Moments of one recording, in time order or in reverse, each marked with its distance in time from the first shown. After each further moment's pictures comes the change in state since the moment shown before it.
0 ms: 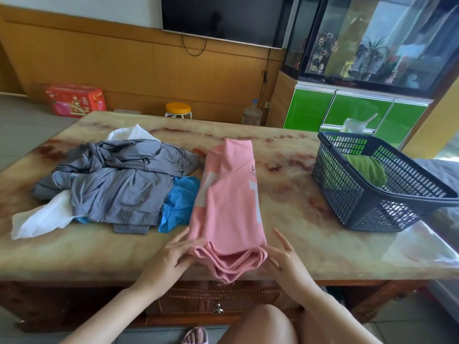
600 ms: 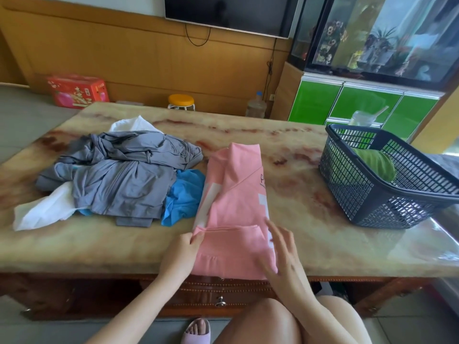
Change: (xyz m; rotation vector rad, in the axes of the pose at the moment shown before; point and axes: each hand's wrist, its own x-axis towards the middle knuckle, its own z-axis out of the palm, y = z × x) left_hand 0.024 0.016 0.028 -0.097 0.118 -0.618; right_hand -0.010 -0.036 0.013 0.112 0.125 0.251
